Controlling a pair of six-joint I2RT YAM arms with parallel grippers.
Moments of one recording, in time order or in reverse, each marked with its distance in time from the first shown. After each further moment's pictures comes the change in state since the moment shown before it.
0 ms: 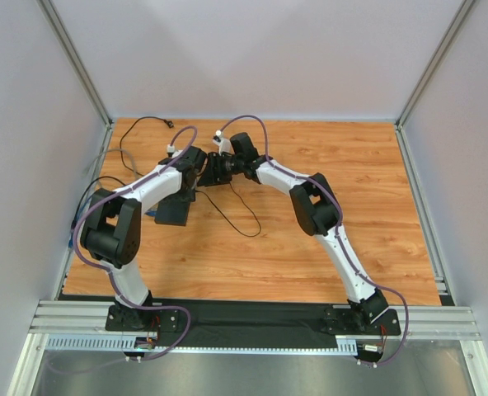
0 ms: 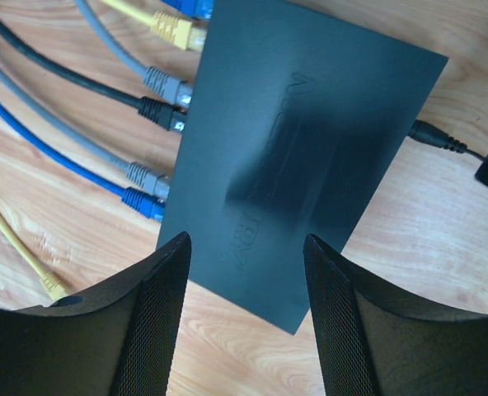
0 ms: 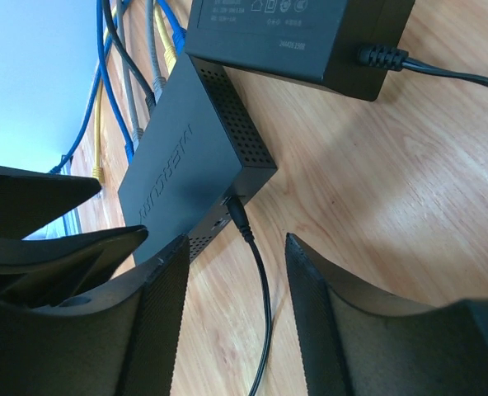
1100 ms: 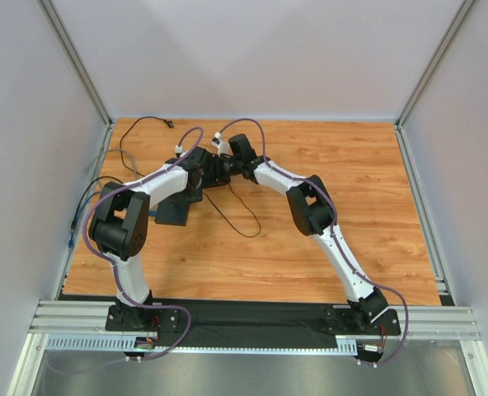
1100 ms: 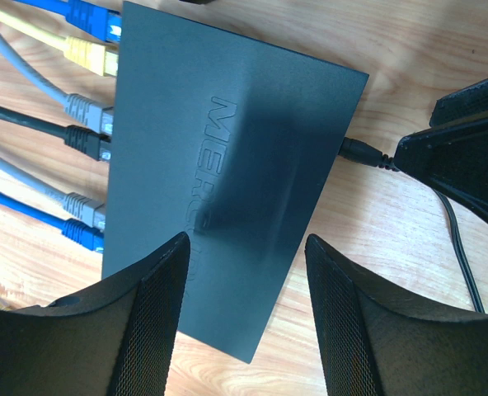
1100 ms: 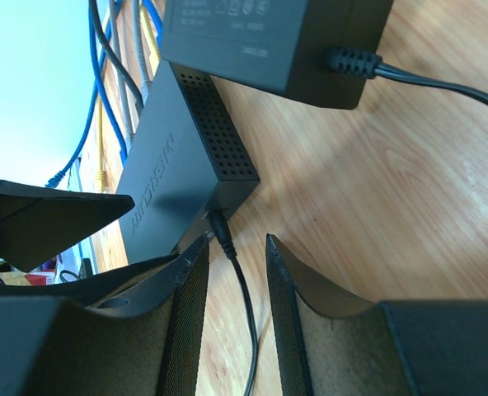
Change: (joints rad) left arm -0.012 0.070 0.022 0.070 0.064 0.020; right arm -0.002 0.090 0.109 -0.035 -0.034 0.042
